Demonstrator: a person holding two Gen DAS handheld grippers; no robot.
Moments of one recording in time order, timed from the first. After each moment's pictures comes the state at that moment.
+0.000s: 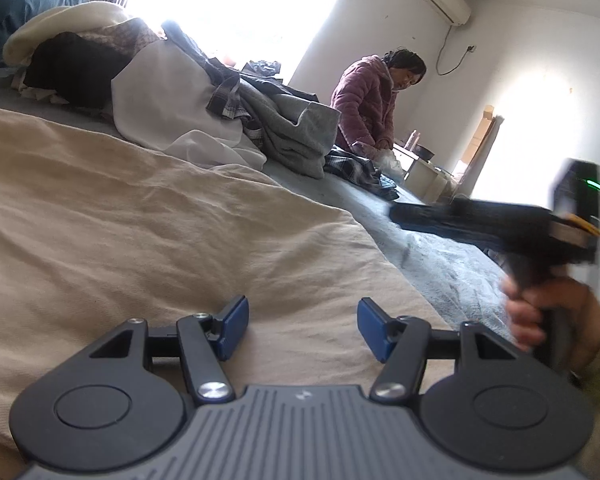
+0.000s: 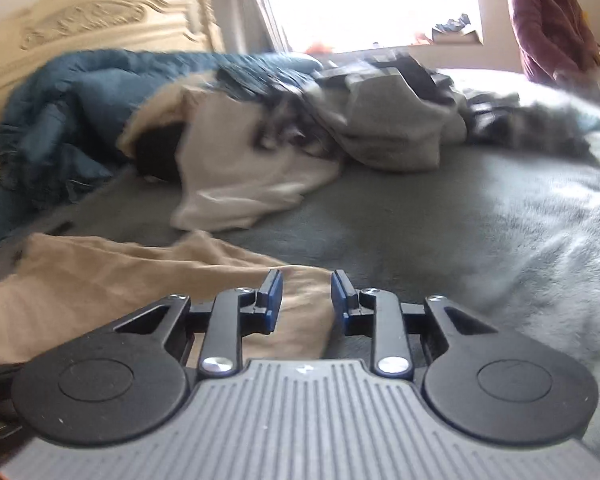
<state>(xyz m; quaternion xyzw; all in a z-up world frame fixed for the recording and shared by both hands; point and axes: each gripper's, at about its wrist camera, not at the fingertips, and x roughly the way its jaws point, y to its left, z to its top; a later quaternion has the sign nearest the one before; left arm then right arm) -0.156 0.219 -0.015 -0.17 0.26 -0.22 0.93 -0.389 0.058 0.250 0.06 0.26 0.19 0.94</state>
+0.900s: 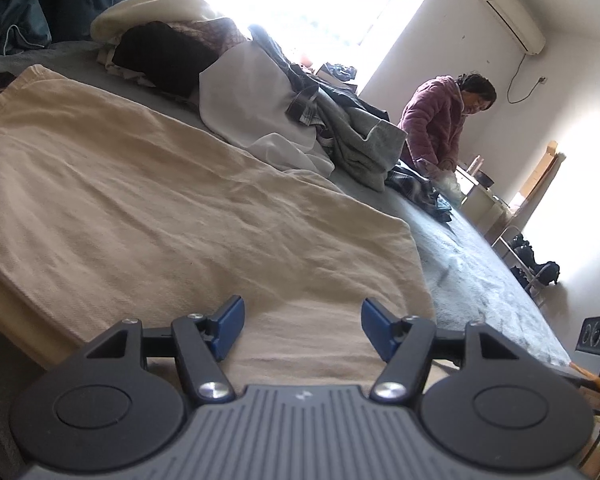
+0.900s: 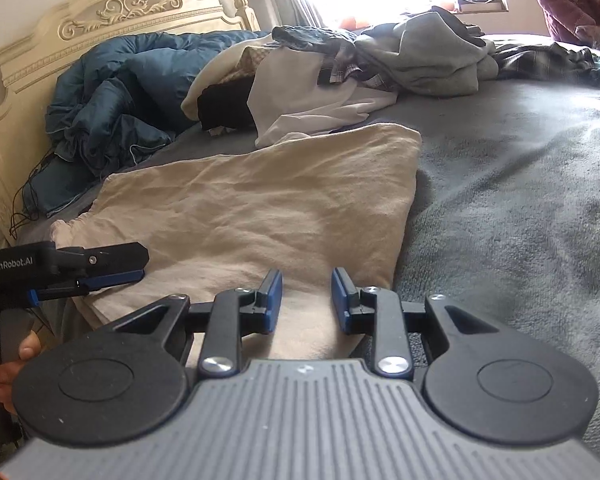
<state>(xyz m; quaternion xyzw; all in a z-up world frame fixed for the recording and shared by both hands) -0.188 0.241 0.002 -0.22 0.29 -0.11 0.93 -0.479 0.076 0.207 0.09 0.30 0.25 0.92</state>
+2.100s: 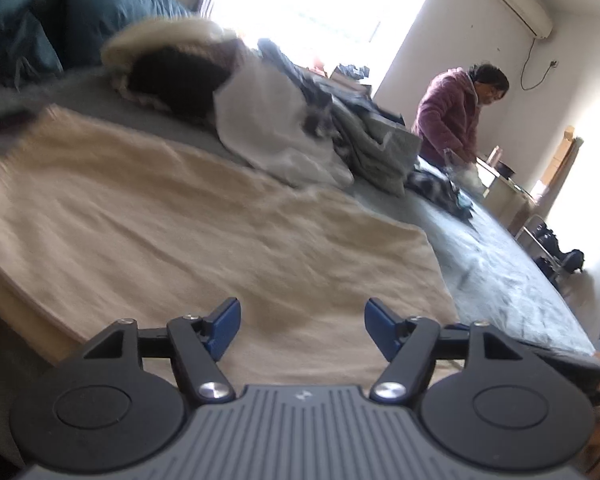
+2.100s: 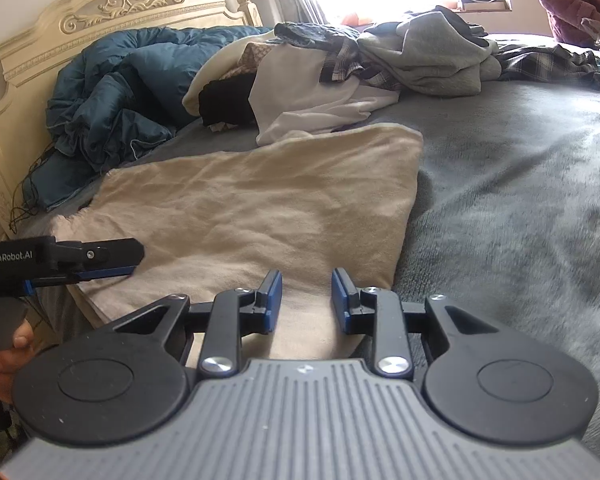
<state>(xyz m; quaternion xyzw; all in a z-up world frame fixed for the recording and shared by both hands) -0.198 0.251 0.032 -0.17 0.29 -0.08 0.94 -0.472 0.067 0.215 0.09 0.30 0.26 0.91</state>
